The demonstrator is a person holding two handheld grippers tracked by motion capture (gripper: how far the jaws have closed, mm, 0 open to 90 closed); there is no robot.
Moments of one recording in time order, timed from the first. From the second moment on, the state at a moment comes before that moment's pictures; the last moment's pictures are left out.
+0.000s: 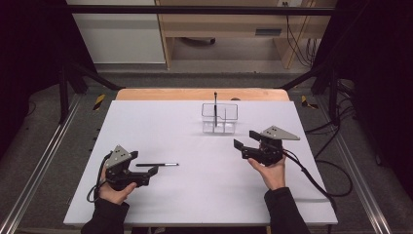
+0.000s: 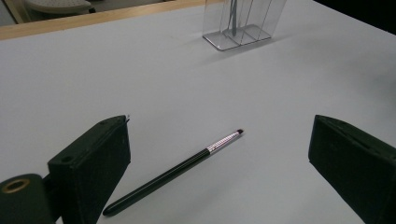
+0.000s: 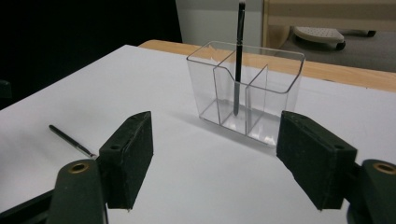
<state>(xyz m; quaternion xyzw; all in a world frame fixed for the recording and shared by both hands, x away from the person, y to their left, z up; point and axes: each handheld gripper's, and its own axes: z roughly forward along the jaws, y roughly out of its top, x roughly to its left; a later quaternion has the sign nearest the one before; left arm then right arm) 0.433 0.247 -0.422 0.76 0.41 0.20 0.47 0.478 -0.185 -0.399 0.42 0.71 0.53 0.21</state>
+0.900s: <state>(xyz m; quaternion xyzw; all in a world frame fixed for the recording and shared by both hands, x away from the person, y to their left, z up) 0.435 0.248 -0.419 0.77 0.40 0.20 0.46 0.446 -0.215 -0.417 0.42 0.72 0.52 0.20</state>
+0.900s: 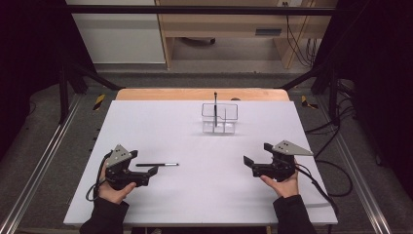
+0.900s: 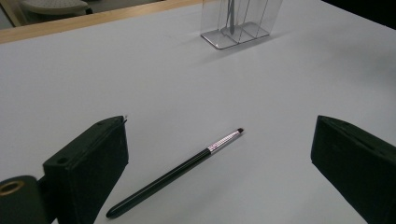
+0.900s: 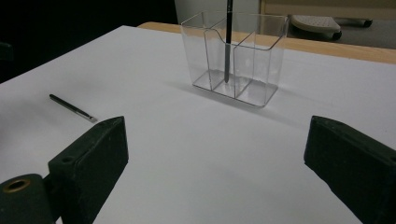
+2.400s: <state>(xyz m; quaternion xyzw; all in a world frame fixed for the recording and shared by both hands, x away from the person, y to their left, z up) 0.476 0.226 -0.421 0.85 0.34 0.17 0.35 0.440 -0.218 -0.413 0.42 0.72 0.52 0.20</state>
